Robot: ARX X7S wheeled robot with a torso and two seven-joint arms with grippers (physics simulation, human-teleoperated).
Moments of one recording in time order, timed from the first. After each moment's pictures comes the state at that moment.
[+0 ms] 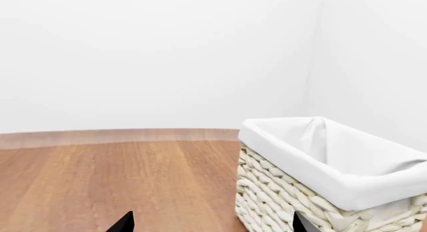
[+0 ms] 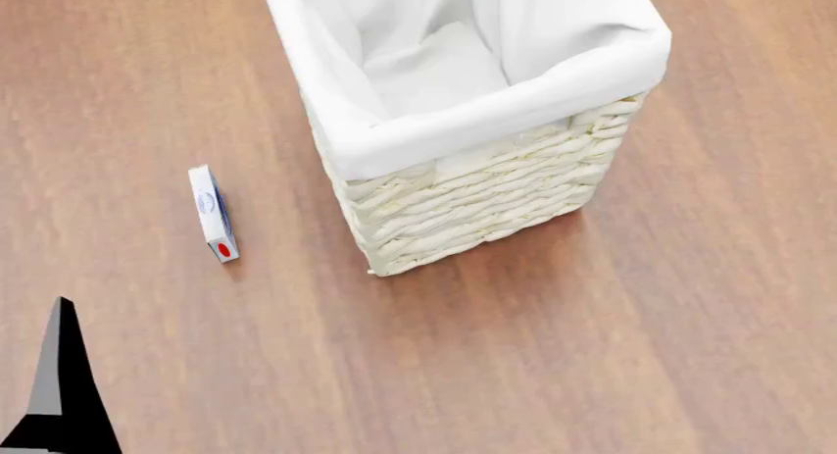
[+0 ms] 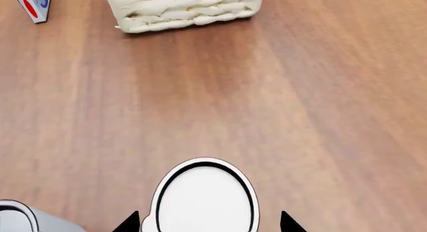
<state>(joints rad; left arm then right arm) 0.03 -0.44 0.27 0.76 -0.33 -0.08 -0.49 -0.31 0.70 -0.34 -0.71 0.57 0.35 0.60</state>
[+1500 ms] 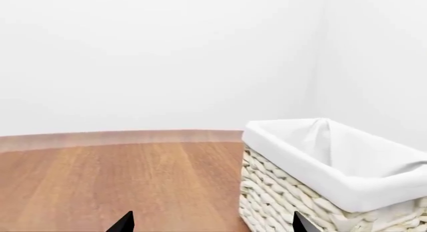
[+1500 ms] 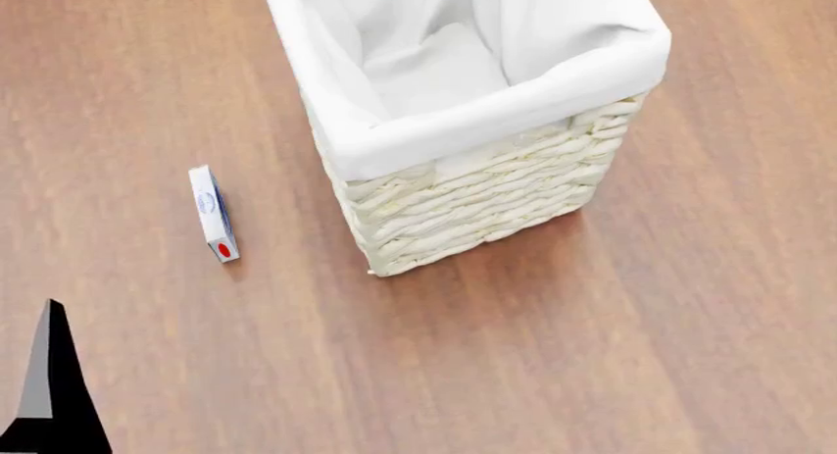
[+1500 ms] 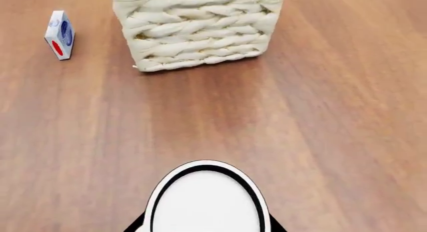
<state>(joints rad) 0.04 -0.46 0.27 0.77 -0.32 -0.08 -0.52 -0.24 0.75 -0.34 -0.81 0.63 0.39 0.64</state>
